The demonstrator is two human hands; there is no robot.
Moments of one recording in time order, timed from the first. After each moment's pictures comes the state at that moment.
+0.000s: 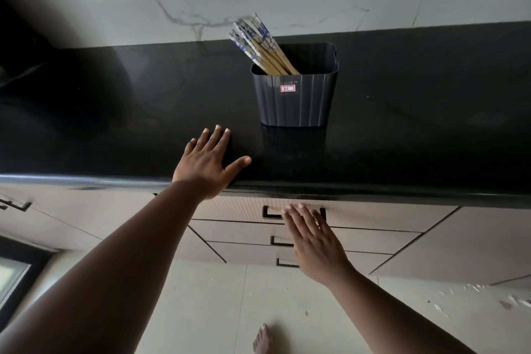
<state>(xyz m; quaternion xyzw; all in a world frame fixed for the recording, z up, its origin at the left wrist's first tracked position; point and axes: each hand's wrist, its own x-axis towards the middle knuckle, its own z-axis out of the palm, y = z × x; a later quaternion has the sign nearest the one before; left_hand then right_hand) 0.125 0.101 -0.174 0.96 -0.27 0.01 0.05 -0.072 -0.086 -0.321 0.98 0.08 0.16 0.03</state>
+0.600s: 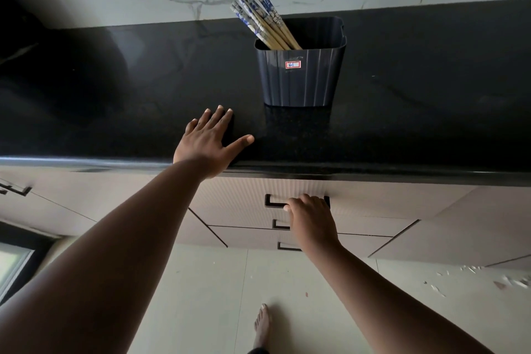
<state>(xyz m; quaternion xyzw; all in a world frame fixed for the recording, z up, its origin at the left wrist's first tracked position) 0.128 0.103 -0.175 0.96 -0.27 0.01 0.08 -0.051 -0.057 -0.286 0.98 -0.10 0.07 -0.16</state>
